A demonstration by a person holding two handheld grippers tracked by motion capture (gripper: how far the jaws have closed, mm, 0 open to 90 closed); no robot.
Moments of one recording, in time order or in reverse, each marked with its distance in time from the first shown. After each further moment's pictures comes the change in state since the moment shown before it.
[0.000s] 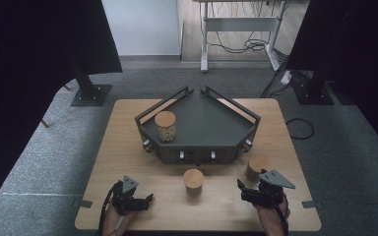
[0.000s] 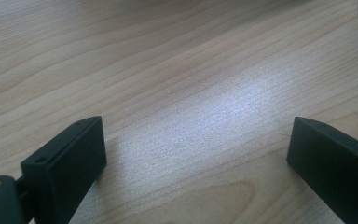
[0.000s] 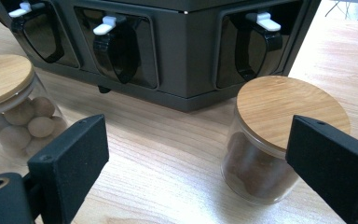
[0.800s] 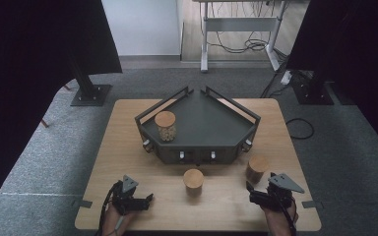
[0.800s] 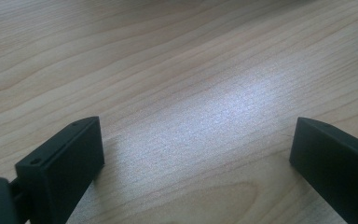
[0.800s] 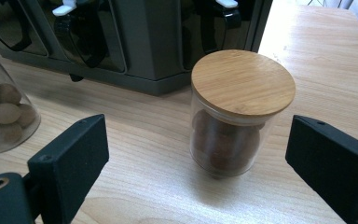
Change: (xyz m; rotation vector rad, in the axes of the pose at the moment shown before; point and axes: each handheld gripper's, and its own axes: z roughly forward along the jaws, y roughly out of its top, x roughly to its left) left arm -0.001 0.001 0.000 0.006 0.008 -0.010; right arm -0.011 -0.012 -0.009 0.014 -0.058 0.024
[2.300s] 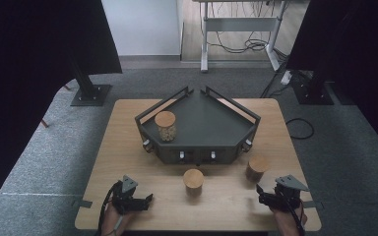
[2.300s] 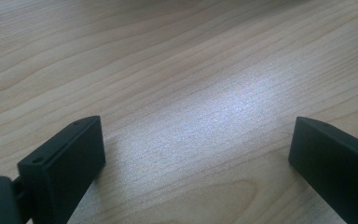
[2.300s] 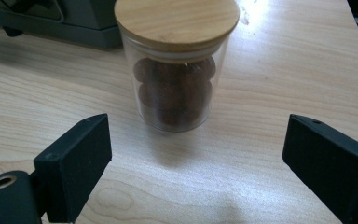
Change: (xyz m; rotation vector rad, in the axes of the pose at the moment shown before) left arm 0.002 -0.001 -0.001 -0.001 -0.008 0.006; right arm -0.021 -0.005 0.008 0.114 -0.072 0.000
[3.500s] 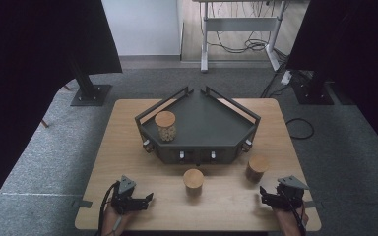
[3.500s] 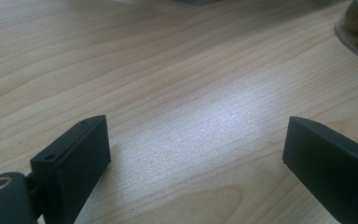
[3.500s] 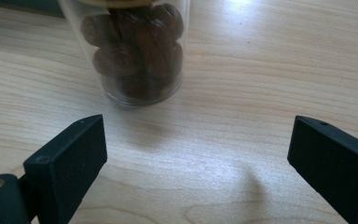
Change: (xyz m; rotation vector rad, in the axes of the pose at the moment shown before) left arm 0.008 -0.008 -0.003 -0.052 -0.048 -0.021; right arm -0.011 -0.003 0.016 0.079 -0.039 0.032
